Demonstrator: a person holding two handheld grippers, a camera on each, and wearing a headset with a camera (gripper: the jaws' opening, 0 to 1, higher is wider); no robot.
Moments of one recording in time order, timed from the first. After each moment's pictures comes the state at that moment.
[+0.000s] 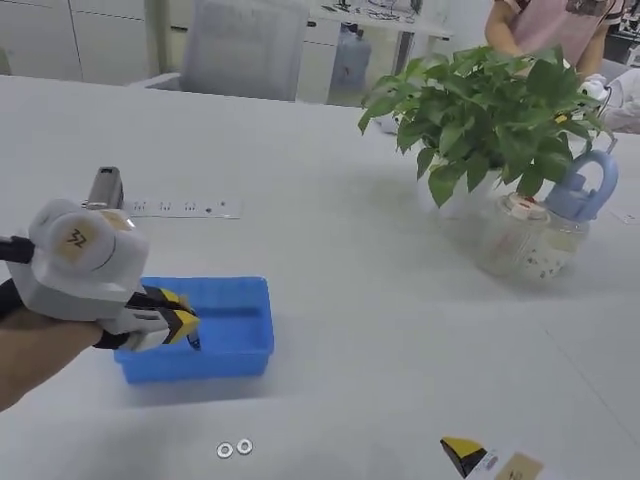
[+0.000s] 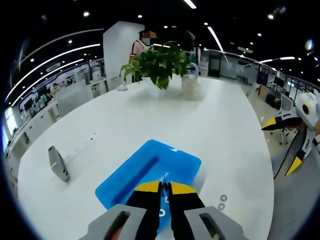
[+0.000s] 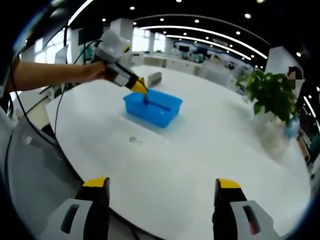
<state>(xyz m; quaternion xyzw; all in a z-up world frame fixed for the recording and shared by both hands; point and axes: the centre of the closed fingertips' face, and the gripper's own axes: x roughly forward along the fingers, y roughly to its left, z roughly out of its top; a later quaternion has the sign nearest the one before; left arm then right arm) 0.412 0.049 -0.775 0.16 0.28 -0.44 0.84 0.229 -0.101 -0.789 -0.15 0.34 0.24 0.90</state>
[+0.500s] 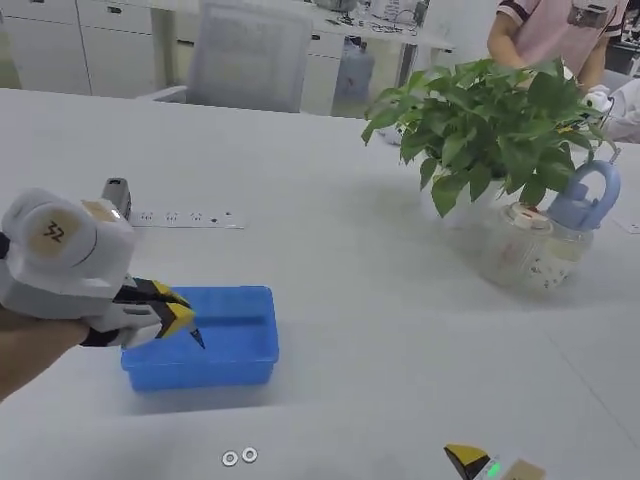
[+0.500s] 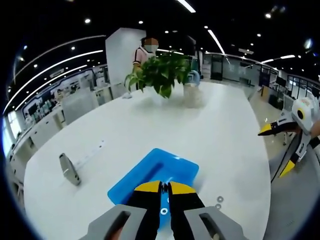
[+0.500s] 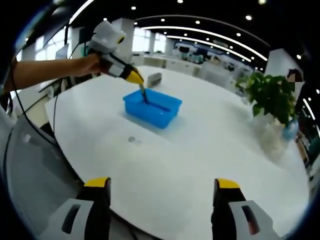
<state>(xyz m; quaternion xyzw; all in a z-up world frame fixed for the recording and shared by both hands) 0.400 0.061 -0.740 0.17 0.25 -0.43 0.85 0.230 -0.103 -0.787 -0.16 0.34 0.24 0.90</state>
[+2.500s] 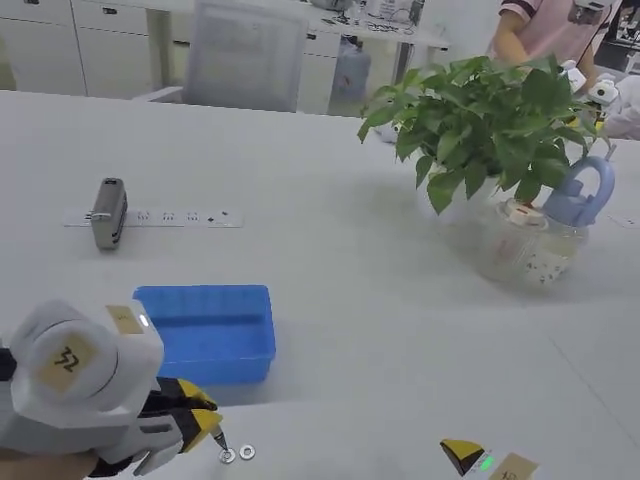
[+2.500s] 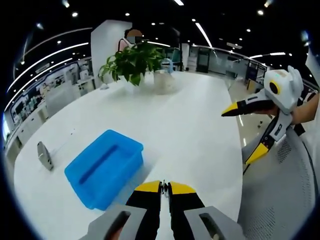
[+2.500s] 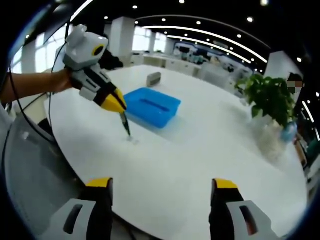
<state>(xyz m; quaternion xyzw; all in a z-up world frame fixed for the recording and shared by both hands) 0.309 0.025 -0.781 0.17 0.29 -0.49 0.81 0.230 -0.105 -0.788 -0.17 0.34 0.23 0.90</state>
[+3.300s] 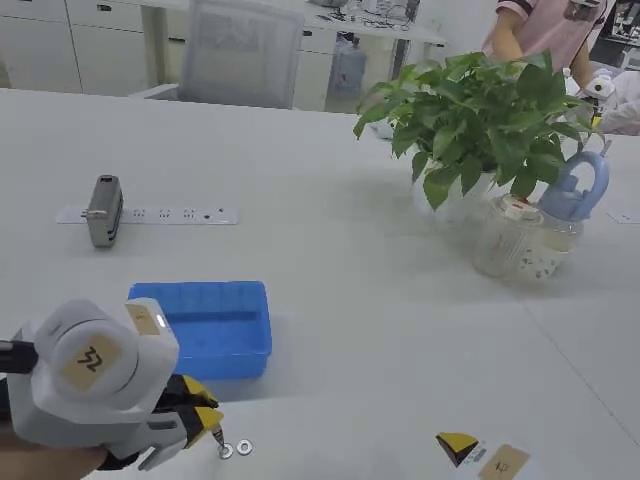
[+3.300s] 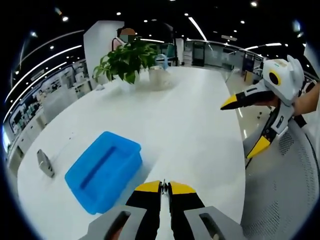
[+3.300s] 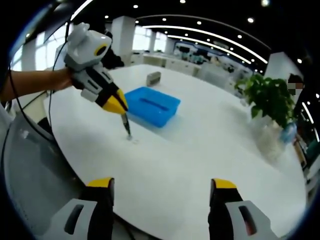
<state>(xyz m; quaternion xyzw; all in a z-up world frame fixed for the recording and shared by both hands) 0.310 0.021 -0.786 0.21 0.29 -0.49 0.79 0.229 -0.107 -0.788 -0.17 0.34 0.23 0.90</state>
